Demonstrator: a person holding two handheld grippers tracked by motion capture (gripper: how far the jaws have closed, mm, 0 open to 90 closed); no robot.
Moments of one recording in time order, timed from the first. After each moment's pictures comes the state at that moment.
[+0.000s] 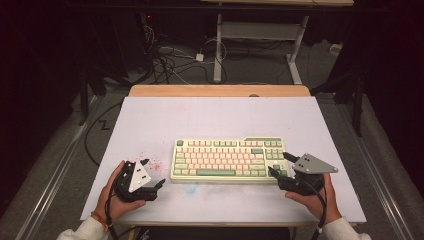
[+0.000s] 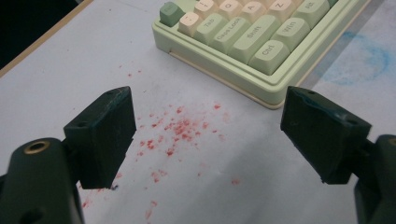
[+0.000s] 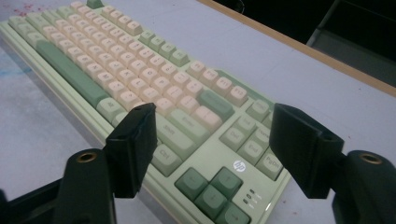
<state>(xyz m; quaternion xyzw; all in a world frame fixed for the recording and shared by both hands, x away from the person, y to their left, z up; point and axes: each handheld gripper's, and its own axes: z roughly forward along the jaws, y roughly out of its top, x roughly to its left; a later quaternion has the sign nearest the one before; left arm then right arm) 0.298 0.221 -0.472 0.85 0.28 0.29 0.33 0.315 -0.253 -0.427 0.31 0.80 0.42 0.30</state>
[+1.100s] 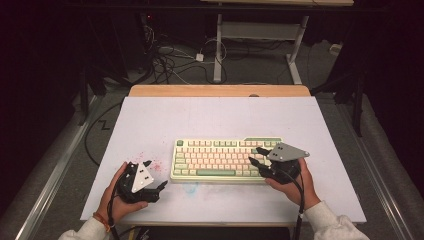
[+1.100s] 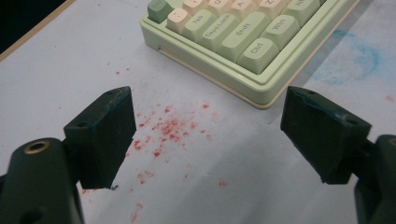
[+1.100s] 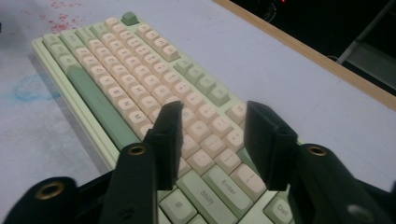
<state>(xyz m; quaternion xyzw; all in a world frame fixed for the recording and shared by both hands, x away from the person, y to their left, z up) 0.299 0.215 -0.474 0.85 0.29 0.28 0.33 0.342 -0.201 -0.418 0.26 0.83 0.42 0.26</state>
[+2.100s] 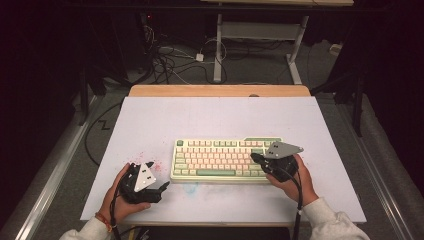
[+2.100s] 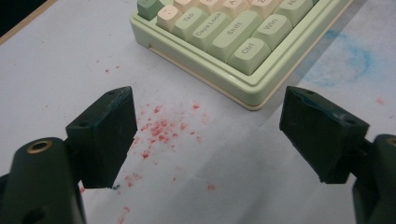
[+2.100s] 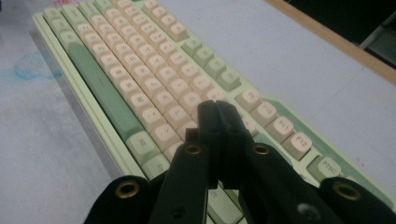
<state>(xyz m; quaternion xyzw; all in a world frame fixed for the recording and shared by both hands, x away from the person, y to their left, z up) 0.299 0.210 -0.475 0.86 0.29 0.27 0.32 0.354 -0.201 -0.425 0.25 0.86 0.39 0.23</state>
